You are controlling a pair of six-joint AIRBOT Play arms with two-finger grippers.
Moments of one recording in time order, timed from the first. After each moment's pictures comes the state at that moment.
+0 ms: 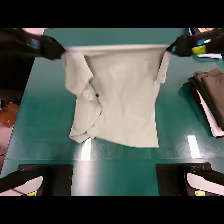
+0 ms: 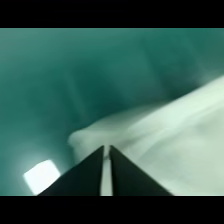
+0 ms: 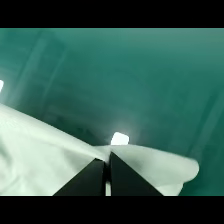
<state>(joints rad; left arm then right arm) -0.18 -1.30 1.64 1.38 -1.17 -1.42 0.03 -1.34 1.68 -1.18 1.24 1.48</state>
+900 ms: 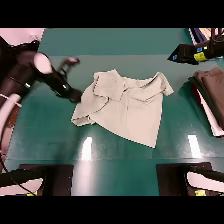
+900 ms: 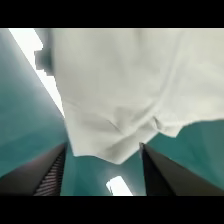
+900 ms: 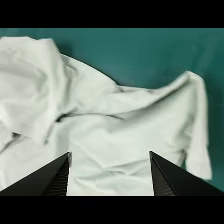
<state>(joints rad) -0.36 -1.39 1.35 1.42 -1.37 -1.46 -0.04 -1.33 1.61 -1.16 1.28 1.48</state>
